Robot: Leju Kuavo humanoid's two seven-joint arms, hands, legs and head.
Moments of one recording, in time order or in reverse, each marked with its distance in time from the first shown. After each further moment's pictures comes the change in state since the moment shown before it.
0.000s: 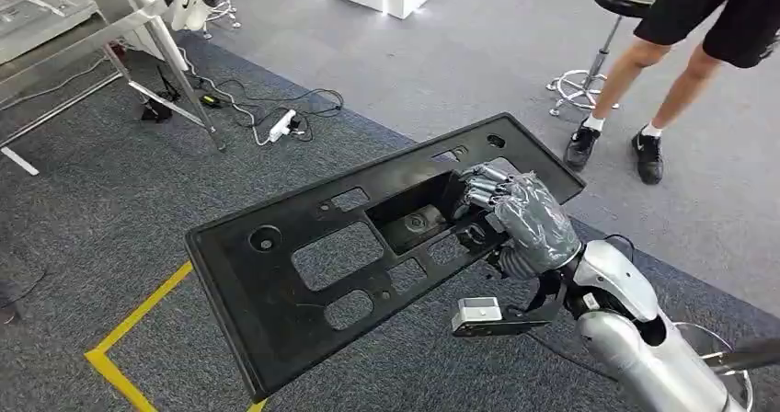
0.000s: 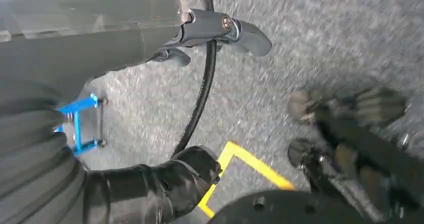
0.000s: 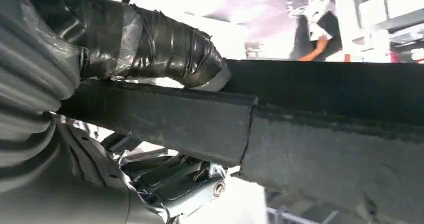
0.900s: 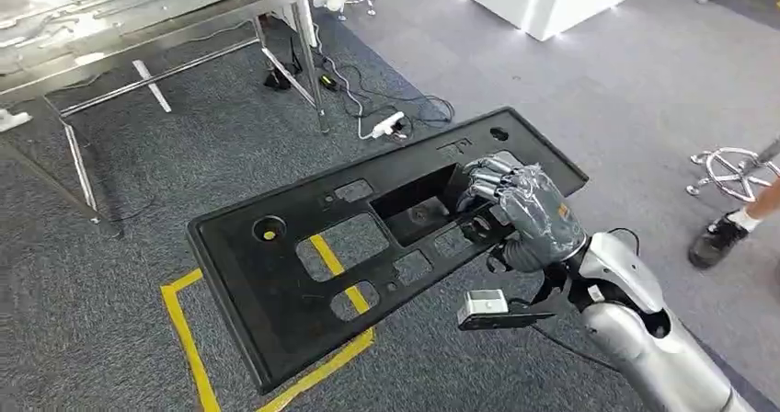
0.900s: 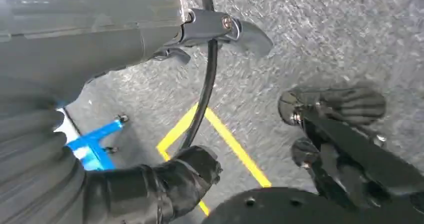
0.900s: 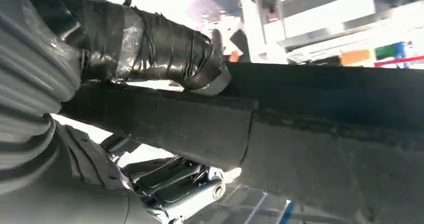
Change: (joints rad) left arm -0.011 0.024 0.000 0.000 -0.001 -0.035 0.025; right arm -0.022 -0.006 -0.010 0.010 -0.032 0.011 -0.014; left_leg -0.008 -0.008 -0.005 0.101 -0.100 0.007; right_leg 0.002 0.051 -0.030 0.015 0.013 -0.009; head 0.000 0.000
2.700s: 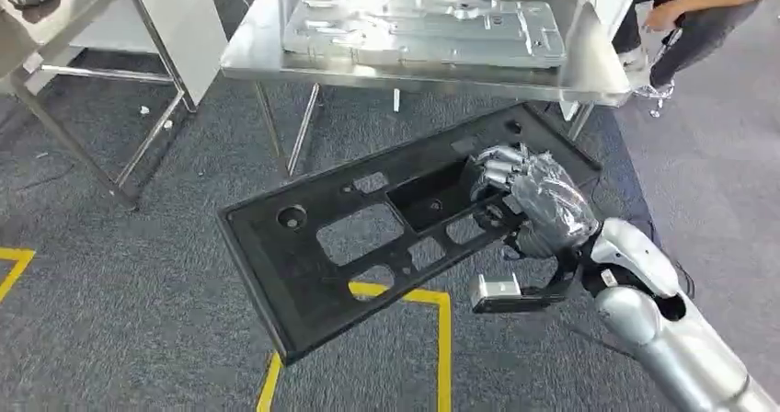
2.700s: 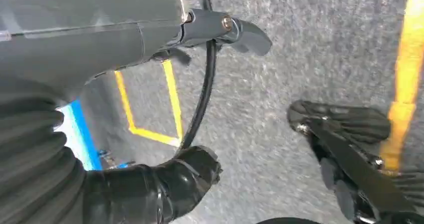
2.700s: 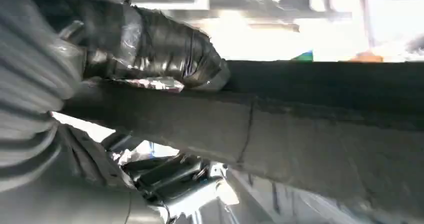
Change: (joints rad) left arm 0.020 0.021 0.000 -0.002 -0.003 0.003 0.023; right arm -0.058 -0.059 -0.006 0.047 -0.031 0.031 0.010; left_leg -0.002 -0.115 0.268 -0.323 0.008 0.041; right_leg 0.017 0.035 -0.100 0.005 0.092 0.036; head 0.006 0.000
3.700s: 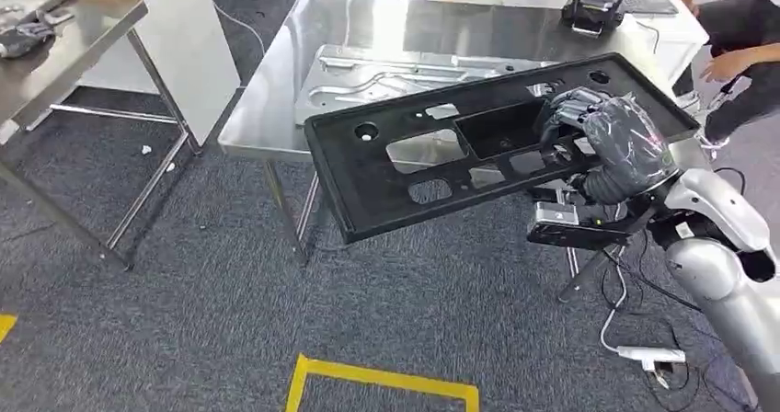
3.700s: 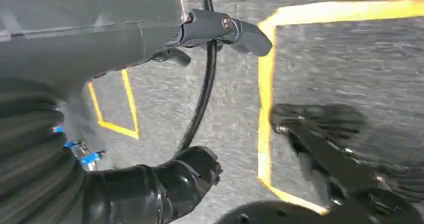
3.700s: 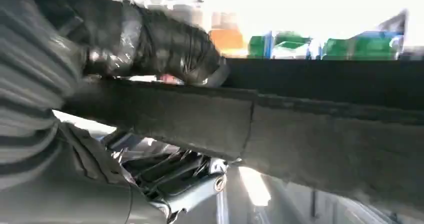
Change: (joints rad) left arm -0.005 -0.006 0.003 0.001 0.006 -0.007 -0.008; right arm -0.139 -0.155 -0.097 0.053 -0.044 0.093 0.100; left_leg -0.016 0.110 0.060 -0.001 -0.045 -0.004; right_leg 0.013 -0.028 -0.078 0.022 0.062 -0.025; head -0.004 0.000
